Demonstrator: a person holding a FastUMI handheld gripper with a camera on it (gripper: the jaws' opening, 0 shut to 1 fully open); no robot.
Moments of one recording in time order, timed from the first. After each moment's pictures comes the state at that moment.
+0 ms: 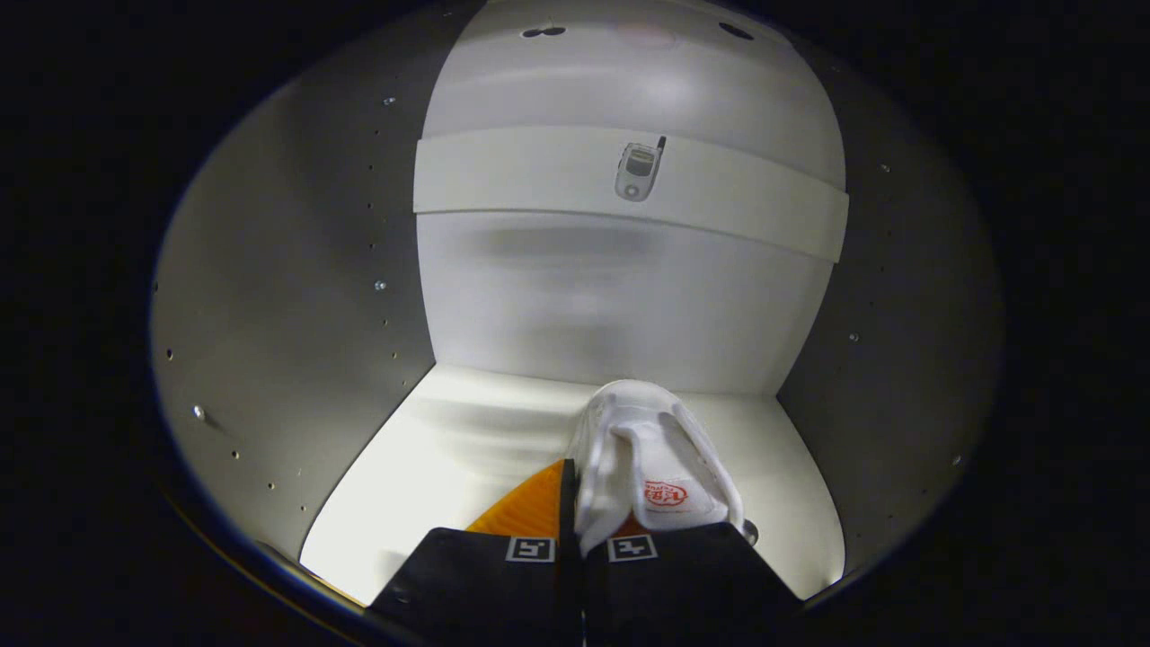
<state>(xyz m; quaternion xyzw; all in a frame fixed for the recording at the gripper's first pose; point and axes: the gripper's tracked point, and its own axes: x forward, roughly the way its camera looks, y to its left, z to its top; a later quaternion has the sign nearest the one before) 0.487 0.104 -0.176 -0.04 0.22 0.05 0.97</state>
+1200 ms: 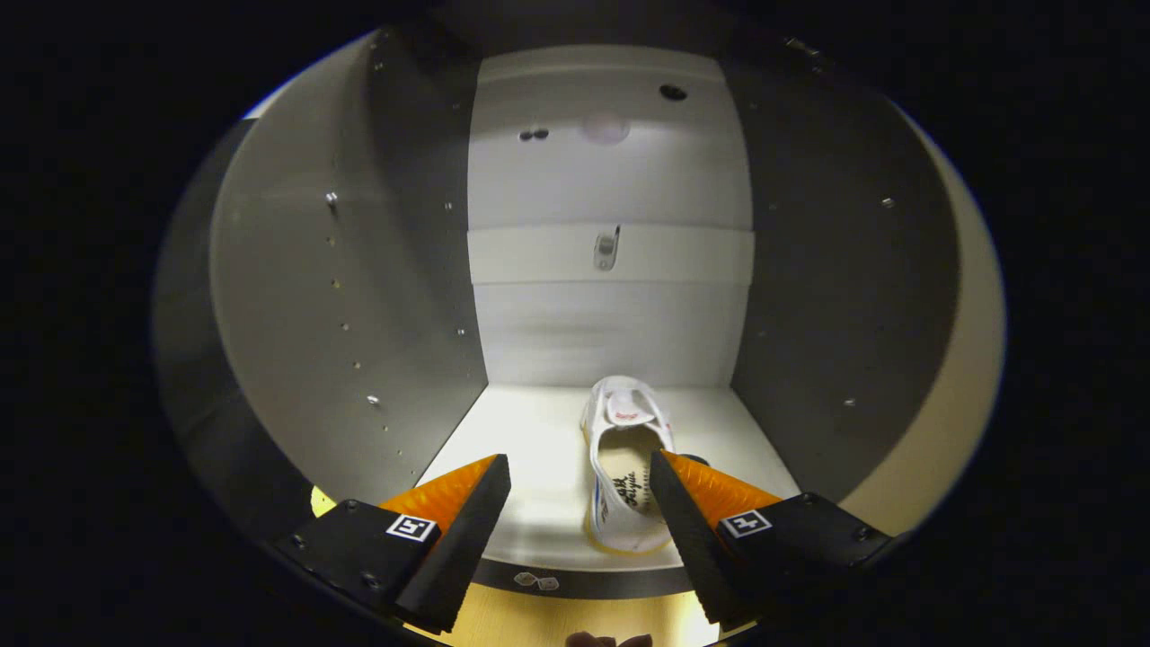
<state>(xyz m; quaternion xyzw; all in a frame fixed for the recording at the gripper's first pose) 0.342 0.087 -0.095 0.02 0.15 0.06 0.99</state>
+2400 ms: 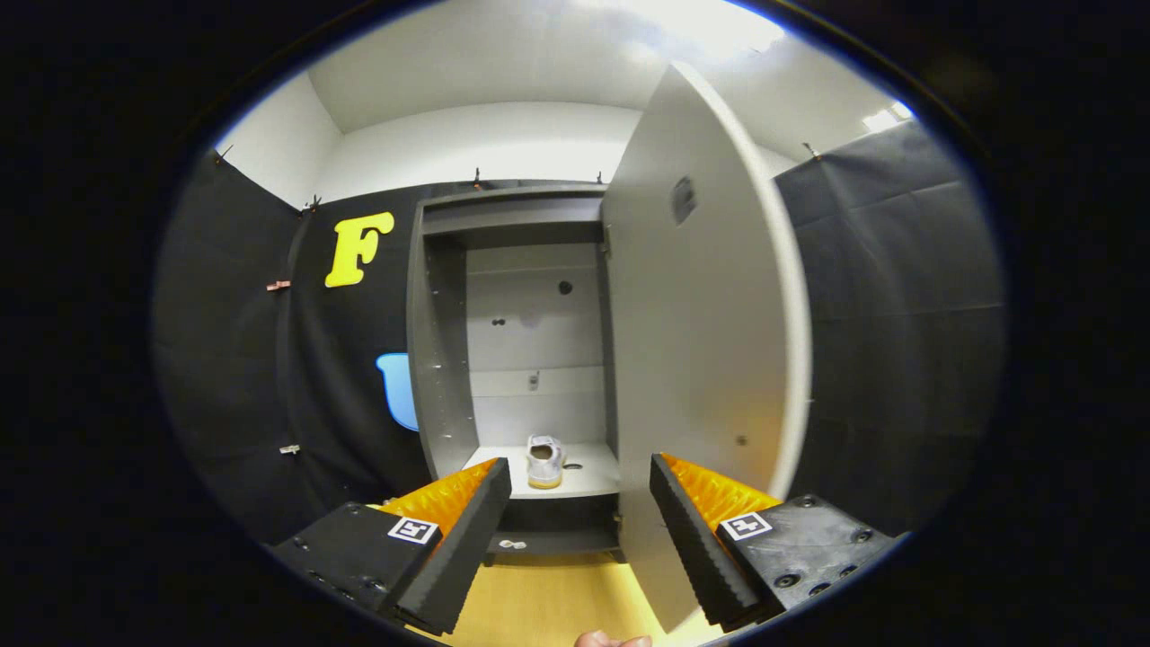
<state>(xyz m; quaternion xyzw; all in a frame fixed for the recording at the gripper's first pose) -0.021 -0.046 0.053 0.04 -0.03 -0.04 1.00</state>
